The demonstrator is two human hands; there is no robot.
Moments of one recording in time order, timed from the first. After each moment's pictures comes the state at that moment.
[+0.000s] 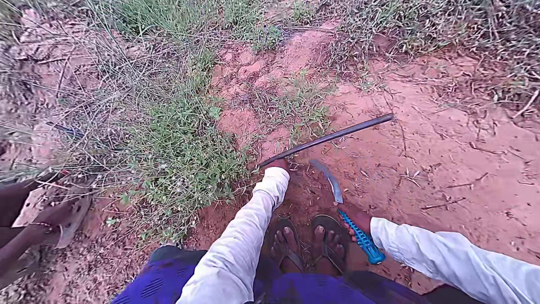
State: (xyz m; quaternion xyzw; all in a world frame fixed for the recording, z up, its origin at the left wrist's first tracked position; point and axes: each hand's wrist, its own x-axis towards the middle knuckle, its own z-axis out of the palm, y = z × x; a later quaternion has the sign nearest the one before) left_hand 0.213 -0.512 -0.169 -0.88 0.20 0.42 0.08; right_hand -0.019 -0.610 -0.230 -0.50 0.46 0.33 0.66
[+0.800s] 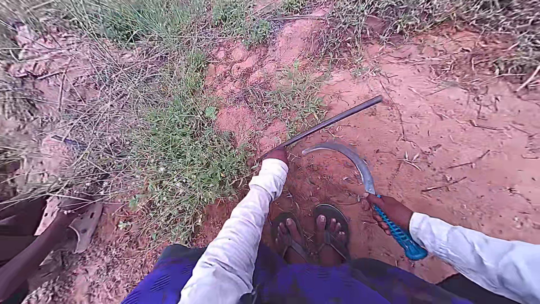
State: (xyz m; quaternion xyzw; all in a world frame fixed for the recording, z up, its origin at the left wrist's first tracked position) left_hand 0.210 -0.518 -0.146 -0.89 0.23 0.39 0.10; right_hand -0.074 -0.644 -0.204 -0.53 0.50 0.26 0.63
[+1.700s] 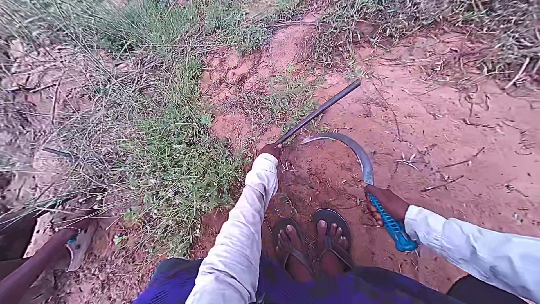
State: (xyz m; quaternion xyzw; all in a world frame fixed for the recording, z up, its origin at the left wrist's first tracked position) left_hand 0.244 -0.519 -0.147 -0.89 0.18 0.39 -0.14; right_hand -0.056 -0.649 -0.189 -0.48 0.52 0.18 0.67
